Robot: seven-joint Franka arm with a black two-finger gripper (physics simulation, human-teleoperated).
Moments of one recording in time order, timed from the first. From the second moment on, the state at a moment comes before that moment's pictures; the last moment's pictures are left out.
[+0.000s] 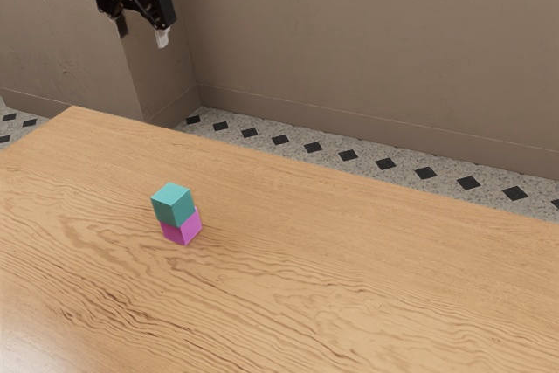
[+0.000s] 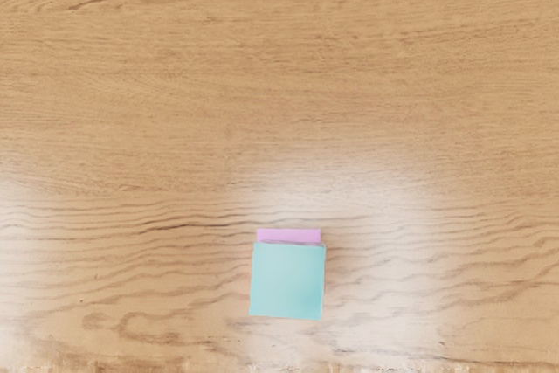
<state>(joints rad) 0.06 0.27 0.02 -1.06 0.09 1.40 0.08</state>
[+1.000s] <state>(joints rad) 0.15 0.31 0.03 -1.80 -0.05 2.10 0.09</state>
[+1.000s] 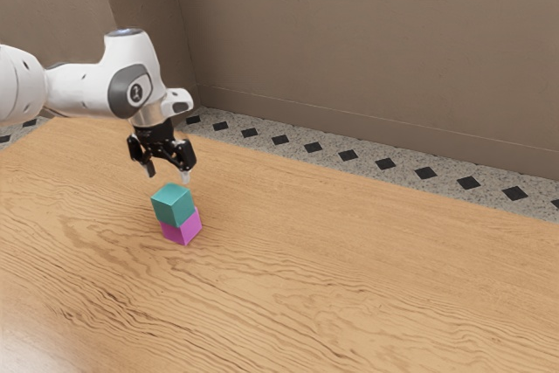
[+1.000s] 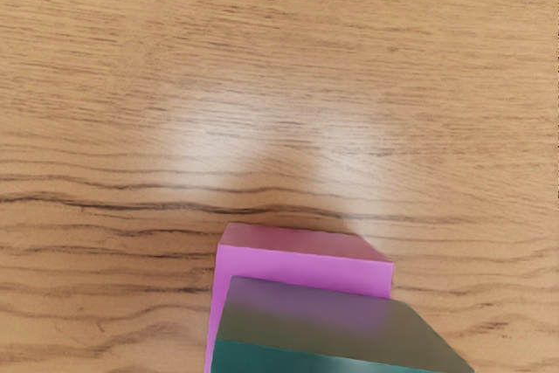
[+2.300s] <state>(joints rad) 0.12 0.23 0.00 -1.90 -0.02 2.20 0.18</state>
